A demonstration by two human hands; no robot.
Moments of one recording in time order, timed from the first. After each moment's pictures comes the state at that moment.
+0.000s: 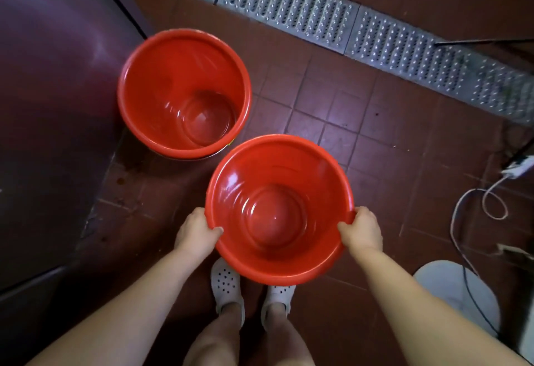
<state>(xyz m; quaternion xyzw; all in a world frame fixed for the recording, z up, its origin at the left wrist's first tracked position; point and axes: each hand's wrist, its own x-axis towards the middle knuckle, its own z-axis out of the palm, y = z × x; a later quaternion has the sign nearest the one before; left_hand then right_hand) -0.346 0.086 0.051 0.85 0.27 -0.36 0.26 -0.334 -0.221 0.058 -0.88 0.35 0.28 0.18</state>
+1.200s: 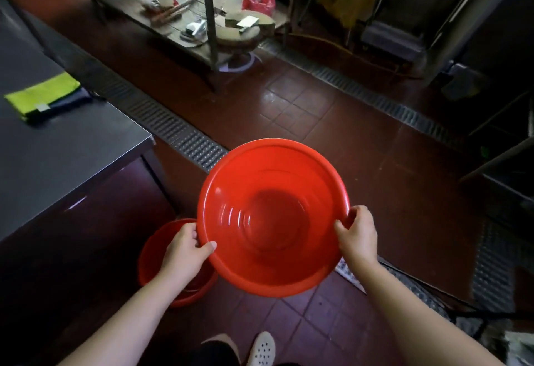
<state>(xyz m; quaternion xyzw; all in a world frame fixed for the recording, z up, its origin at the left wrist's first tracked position) -0.072 -0.007 0.466 0.81 0.35 -0.03 0.47 0.064 -0.304 0.502 -0.94 0.08 0.00 0.33</state>
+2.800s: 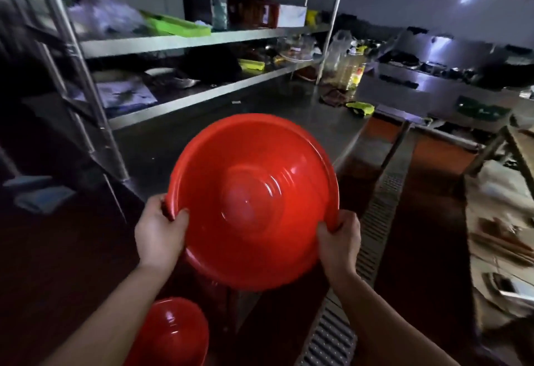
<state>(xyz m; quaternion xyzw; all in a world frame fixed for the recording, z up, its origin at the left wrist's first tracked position) 0.171 0.173 0.630 0.33 0.78 0.54 0.06 0.443 0.280 0.616 -0.61 -0.56 0.23 0.51</state>
